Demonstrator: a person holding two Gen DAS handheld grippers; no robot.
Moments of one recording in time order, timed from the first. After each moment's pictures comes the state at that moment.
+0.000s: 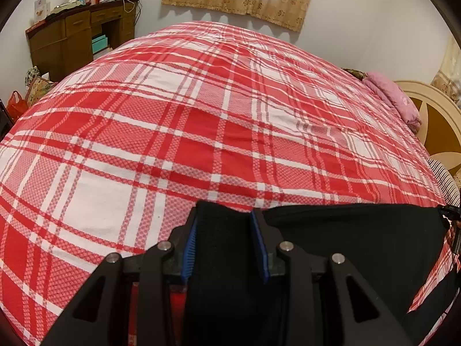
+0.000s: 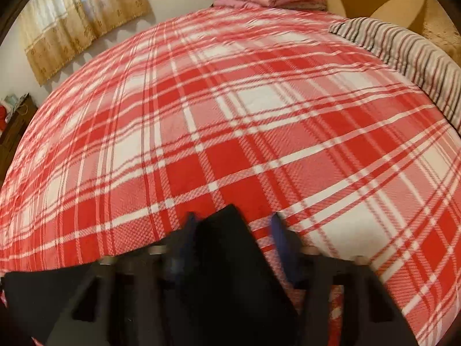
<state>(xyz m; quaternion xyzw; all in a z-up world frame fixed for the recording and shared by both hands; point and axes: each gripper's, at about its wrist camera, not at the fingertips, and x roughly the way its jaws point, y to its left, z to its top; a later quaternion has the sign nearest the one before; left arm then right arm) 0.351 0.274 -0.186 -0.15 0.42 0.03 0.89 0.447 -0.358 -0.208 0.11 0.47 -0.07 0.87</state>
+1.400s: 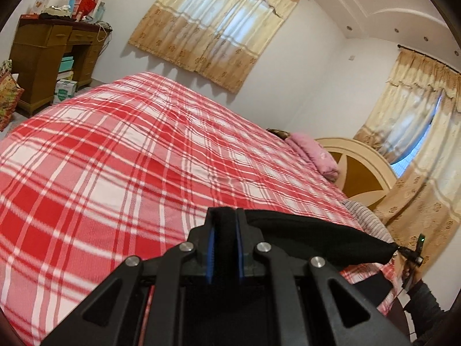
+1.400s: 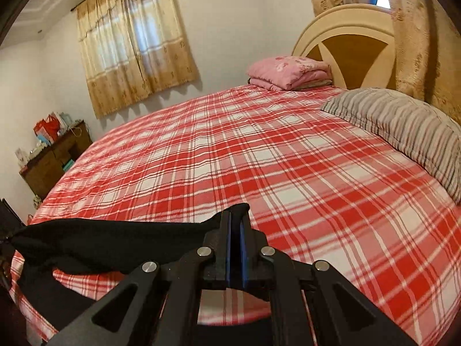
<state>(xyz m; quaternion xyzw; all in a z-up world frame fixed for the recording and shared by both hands) 0.233 0.300 -0.113 -0.26 0.25 -0.13 0.92 0.194 -0.362 -0.096 0.11 0.28 -0.02 0.95</state>
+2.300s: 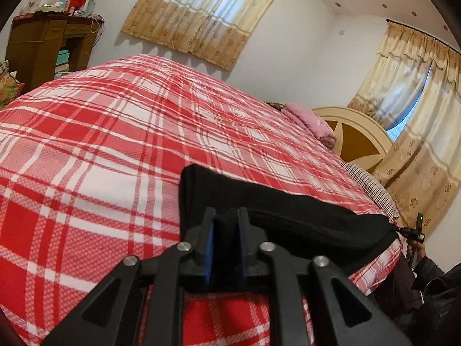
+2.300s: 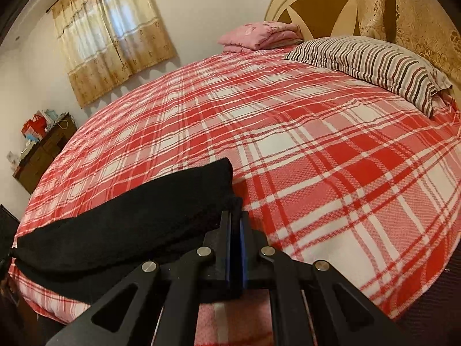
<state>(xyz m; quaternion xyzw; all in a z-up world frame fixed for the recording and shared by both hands) 0.153 0.302 -0.172 -0.21 0.29 -0.15 0.92 0.104 -0.396 -0.174 0.14 0.35 -0.05 0.93</state>
